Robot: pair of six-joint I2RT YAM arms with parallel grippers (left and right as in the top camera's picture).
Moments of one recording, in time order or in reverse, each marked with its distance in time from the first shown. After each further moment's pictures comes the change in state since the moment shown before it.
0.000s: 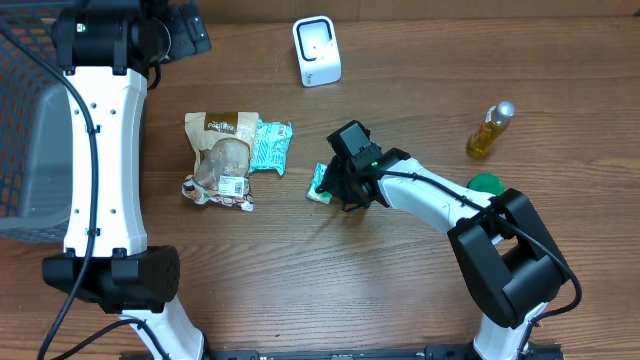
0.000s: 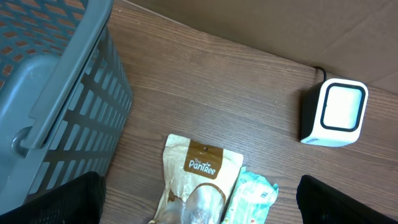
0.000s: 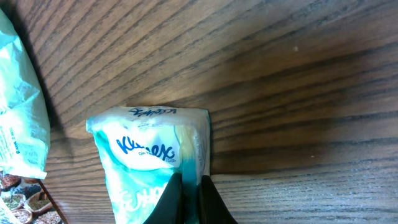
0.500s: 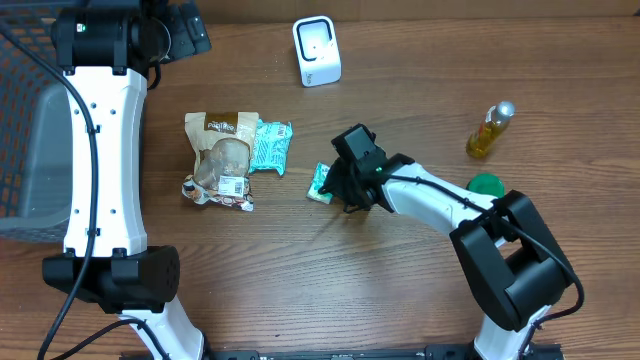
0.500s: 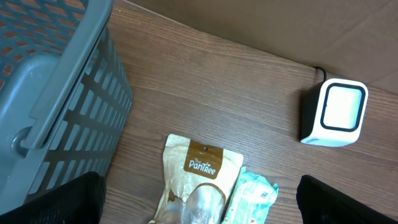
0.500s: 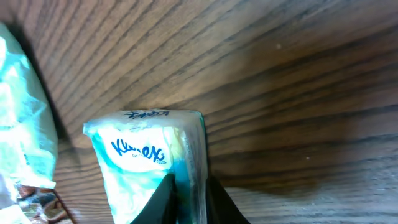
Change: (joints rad) left arm 0.000 0.000 0.000 0.000 0.000 0.000; right arm -0.008 -0.021 -0.076 0.116 -0.006 0.085
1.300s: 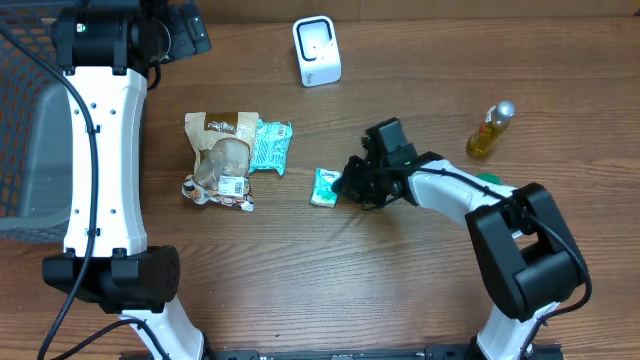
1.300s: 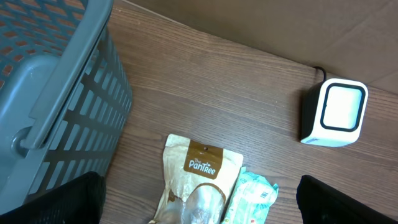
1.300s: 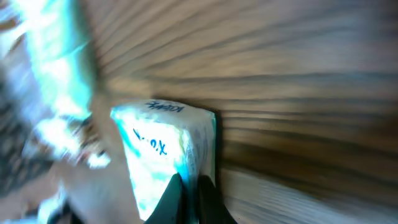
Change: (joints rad) left arm 0.000 0.000 0.000 0.000 0.000 0.000; right arm -0.158 0.008 -0.064 0.112 -0.458 -0.320
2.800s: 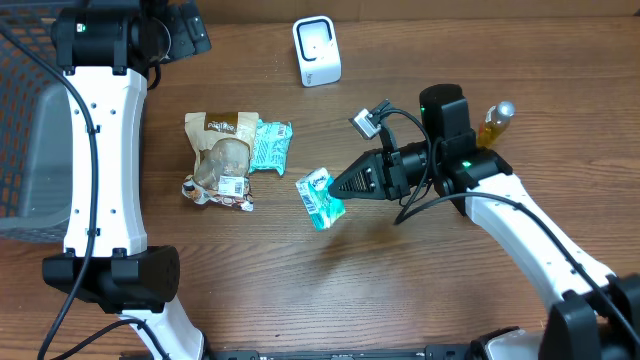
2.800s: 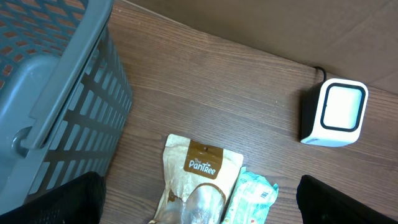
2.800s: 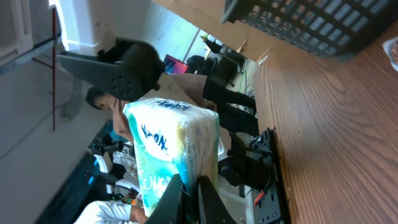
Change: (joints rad) left arm 0.000 0.000 0.000 0.000 0.000 0.000; right arm -0.097 -0.400 -0.002 0.059 -0.982 -0.383
